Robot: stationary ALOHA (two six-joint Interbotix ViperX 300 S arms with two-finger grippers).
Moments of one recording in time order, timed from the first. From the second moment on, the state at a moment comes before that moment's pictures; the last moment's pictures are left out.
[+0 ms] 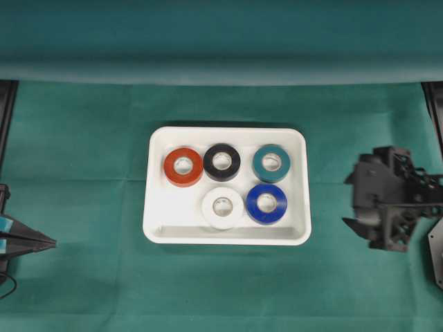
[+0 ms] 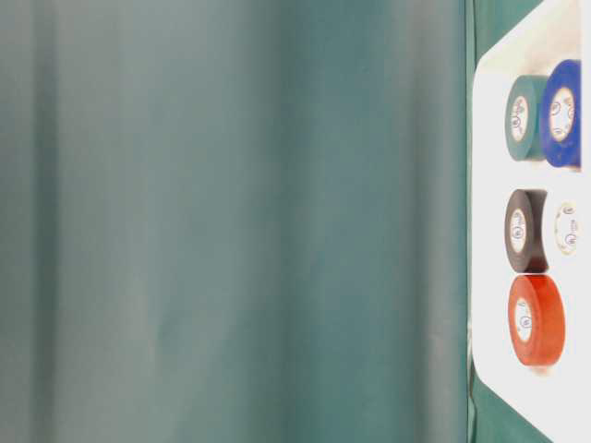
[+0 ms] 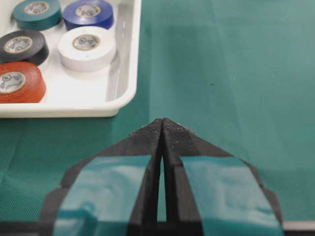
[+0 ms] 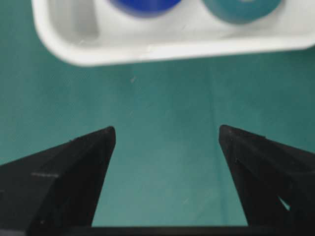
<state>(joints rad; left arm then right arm) -0.01 -1.44 1.52 -0.02 0.11 0.04 -0.16 -0.57 1.03 -0.28 0.53 0.27</state>
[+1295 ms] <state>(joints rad) -0.01 -1.44 1.52 -0.02 0.11 0.04 0.43 -0.74 1.13 -0.25 0.55 0.27</state>
